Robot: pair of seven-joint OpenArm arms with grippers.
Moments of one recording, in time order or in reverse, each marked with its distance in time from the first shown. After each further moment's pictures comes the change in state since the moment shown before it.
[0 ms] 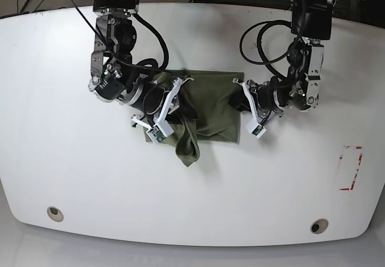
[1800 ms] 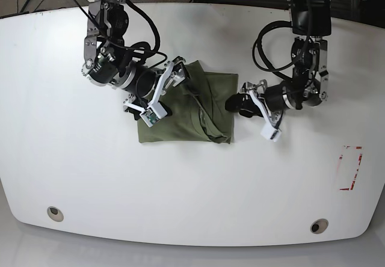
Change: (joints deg) left arm 0.6 1.0 -10.8 1.6 -18.3 0.6 4.5; right arm -6.9 4.1 -0.1 4.6 0.2 0.0 0.4
